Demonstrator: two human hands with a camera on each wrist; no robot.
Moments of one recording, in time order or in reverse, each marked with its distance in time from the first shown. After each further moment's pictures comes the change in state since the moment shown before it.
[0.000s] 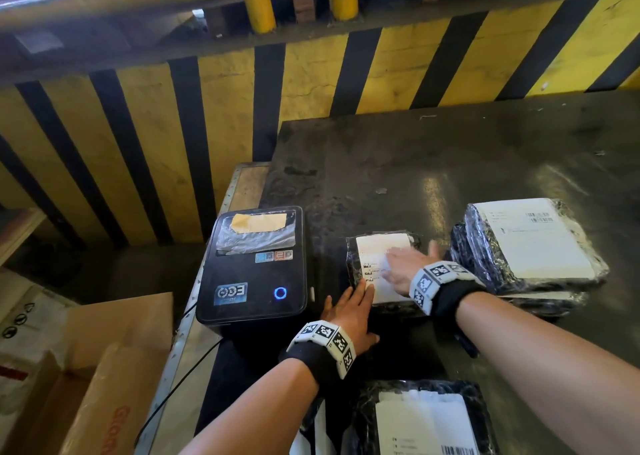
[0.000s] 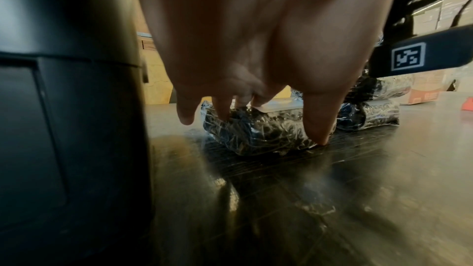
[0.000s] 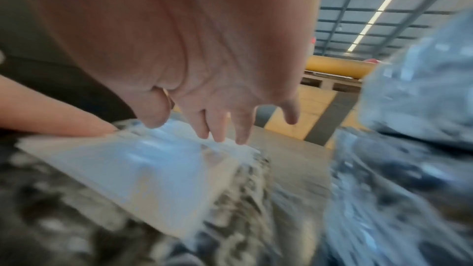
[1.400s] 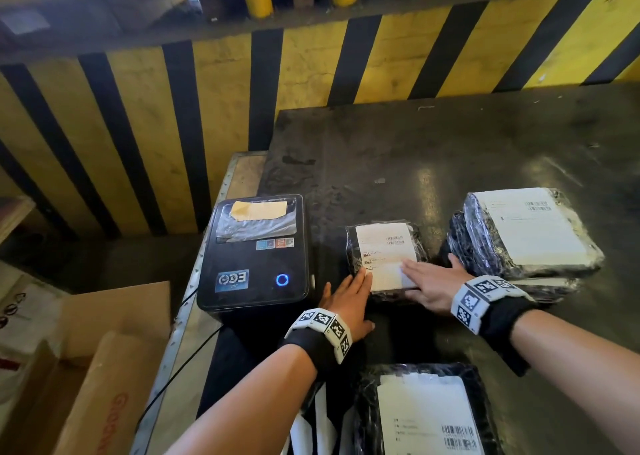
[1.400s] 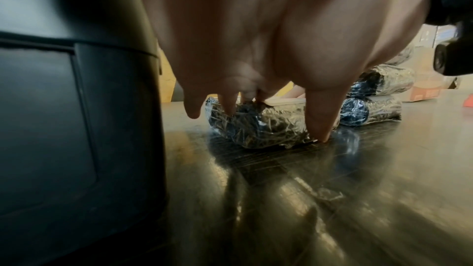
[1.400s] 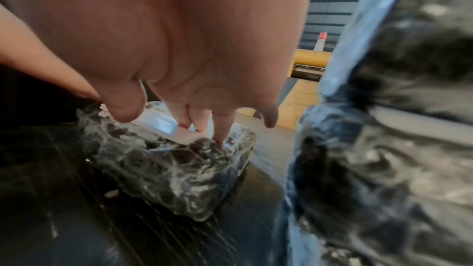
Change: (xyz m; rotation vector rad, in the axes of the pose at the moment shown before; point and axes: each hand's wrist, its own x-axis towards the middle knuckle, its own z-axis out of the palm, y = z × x) left_hand 0.002 -0.008 0.007 0.031 0.032 0.032; right_hand -0.042 0.033 0.025 -0.140 -0.163 -0.119
